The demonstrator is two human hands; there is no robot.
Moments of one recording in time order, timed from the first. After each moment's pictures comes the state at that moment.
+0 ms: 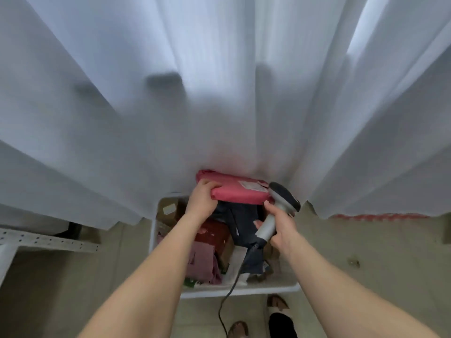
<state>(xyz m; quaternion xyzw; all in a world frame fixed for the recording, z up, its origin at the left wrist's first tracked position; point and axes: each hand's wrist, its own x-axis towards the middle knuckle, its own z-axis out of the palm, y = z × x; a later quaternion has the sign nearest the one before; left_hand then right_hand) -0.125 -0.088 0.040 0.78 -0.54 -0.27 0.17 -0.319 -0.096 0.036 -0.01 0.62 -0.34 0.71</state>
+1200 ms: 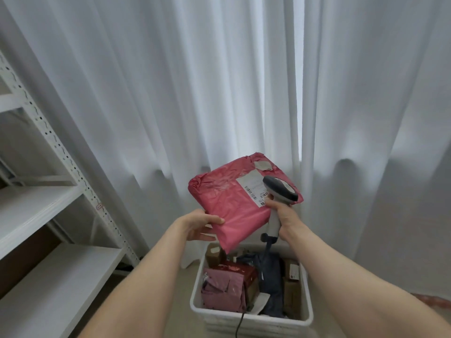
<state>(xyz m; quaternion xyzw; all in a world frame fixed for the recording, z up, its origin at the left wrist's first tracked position) -0.190 0.207 0.392 0.73 -0.28 -0.52 0.35 -0.395 0.103 0.360 -0.32 0.41 -0.40 0.75</state>
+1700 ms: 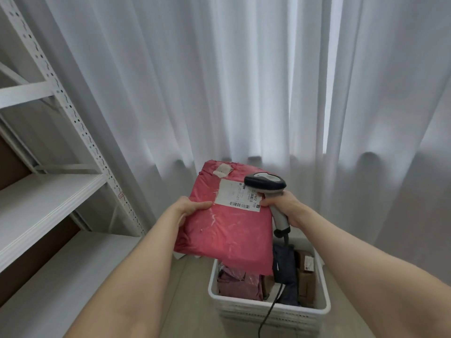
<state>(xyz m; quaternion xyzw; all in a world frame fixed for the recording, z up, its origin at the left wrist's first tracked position) -0.094 0.274 0.409 0.79 -0.23 -0.39 0.41 -0.333 0.161 0.393 -0.55 0.41 -0.25 0.68</state>
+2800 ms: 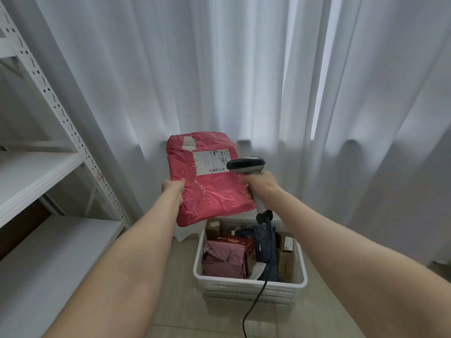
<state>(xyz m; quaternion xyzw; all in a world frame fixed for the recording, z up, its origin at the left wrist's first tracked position) -0.027 0.227 0.328 0.72 -0.05 -0.31 0.62 -0.292 0.206 0.412 -0.55 0.49 -0.27 0.61</state>
